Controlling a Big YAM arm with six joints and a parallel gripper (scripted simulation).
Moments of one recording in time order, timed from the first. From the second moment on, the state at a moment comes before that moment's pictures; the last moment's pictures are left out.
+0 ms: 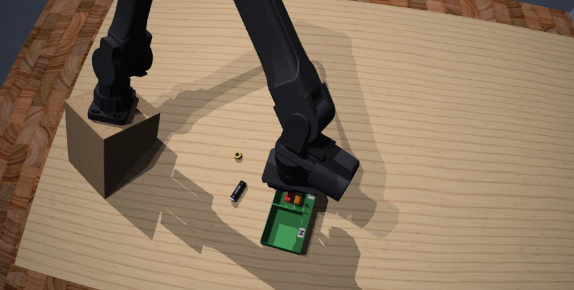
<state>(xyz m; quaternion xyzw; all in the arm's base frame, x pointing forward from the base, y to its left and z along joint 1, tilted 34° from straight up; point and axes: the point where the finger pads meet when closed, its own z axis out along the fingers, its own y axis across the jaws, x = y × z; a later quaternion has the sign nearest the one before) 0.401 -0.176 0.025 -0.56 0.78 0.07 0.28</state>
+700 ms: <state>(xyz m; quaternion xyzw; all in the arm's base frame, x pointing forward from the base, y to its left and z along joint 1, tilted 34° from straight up) 0.400 -0.173 0.025 -0.56 0.78 0.07 0.28</state>
